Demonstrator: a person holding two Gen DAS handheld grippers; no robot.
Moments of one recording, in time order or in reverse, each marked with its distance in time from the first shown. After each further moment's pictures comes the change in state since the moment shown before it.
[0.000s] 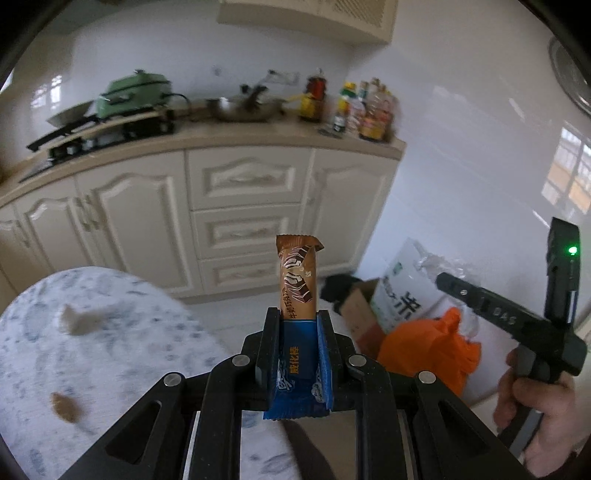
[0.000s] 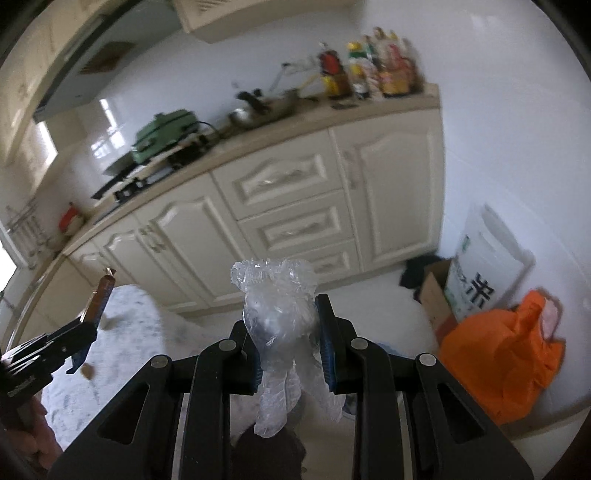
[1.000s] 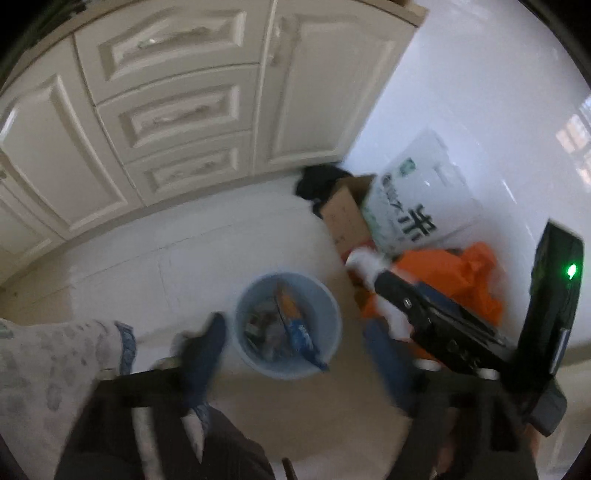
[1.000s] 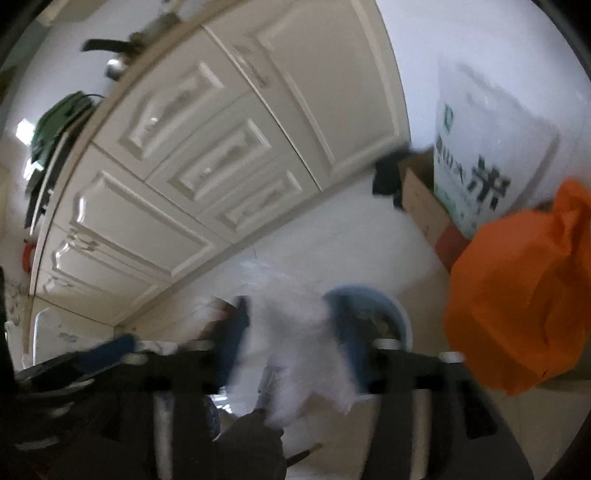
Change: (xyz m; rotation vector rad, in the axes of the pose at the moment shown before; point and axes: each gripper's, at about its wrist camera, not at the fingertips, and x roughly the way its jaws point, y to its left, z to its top) left arm 0.386 -0.037 0.090 0.012 0.473 -0.033; right arm 0.194 -0.142 -0.047 0.310 0.274 -0.070
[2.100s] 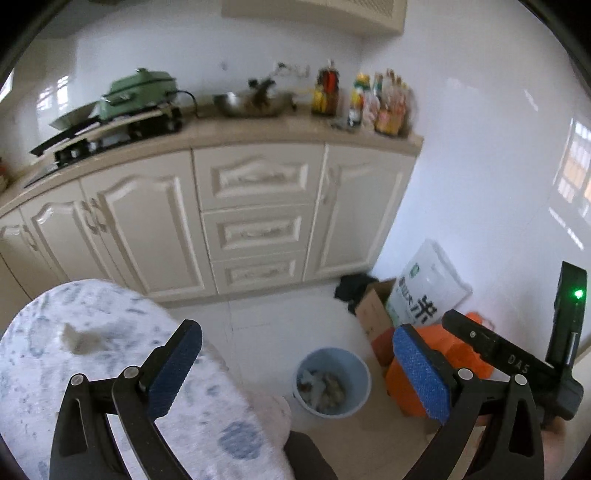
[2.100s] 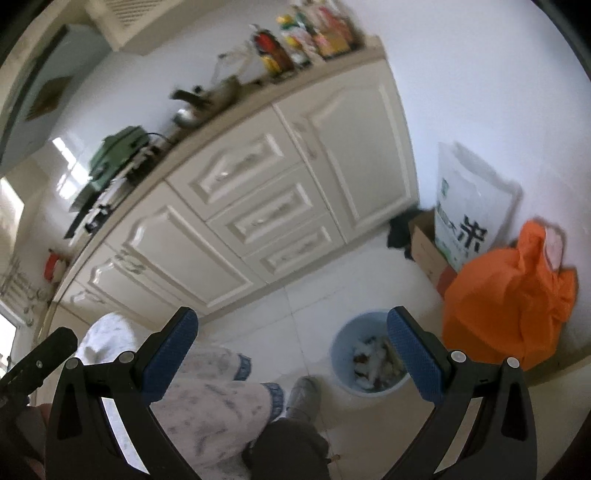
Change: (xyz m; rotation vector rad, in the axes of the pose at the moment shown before) left arm -0.291 0.057 -0.219 -0.022 -0.479 0.078; right arm -0.187 0.118 -0.051 -0.122 -0.249 0.070
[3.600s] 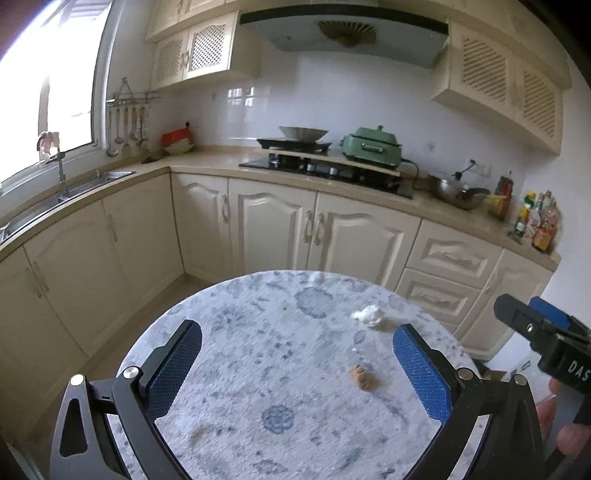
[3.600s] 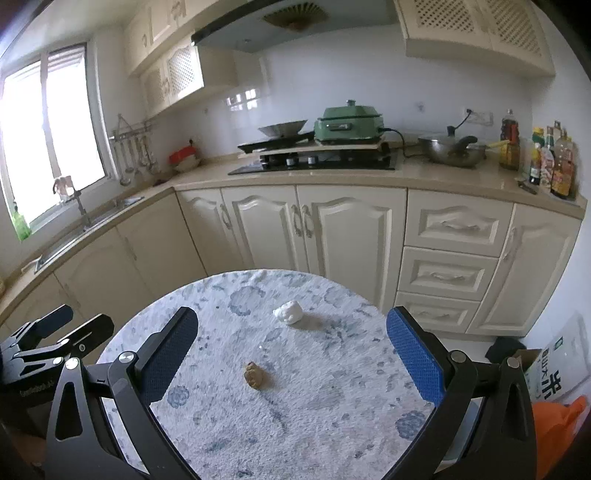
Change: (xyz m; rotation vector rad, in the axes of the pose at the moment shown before) left arm -0.284 0.130 -0.166 -0.374 -0.222 0.501; right arm -0.045 0.323 -0.115 -0.639 -0.033 0.349
